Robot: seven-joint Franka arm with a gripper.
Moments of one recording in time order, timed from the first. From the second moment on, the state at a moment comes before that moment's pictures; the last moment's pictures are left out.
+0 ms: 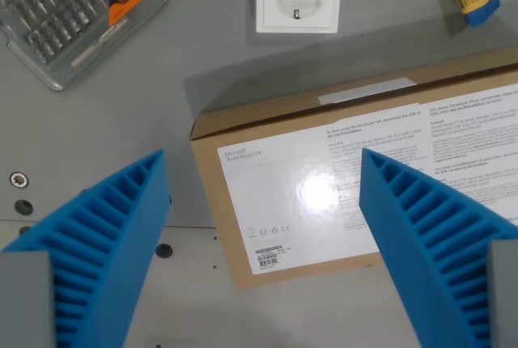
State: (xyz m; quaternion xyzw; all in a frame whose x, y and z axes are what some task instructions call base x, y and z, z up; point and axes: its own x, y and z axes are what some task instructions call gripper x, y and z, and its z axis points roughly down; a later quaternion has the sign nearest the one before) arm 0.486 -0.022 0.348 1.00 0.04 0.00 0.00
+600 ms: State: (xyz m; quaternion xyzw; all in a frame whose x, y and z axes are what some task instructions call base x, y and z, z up) arm 0.486 -0.022 0.348 1.00 0.04 0.00 0.00
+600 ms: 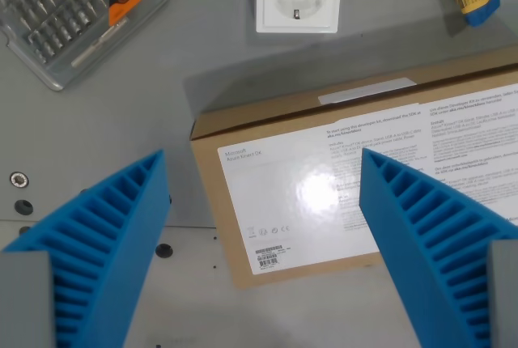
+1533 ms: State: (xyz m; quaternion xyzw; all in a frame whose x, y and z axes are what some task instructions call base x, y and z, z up) arm 0.493 -0.024 0.329 1.00 0.04 -0.01 0.00
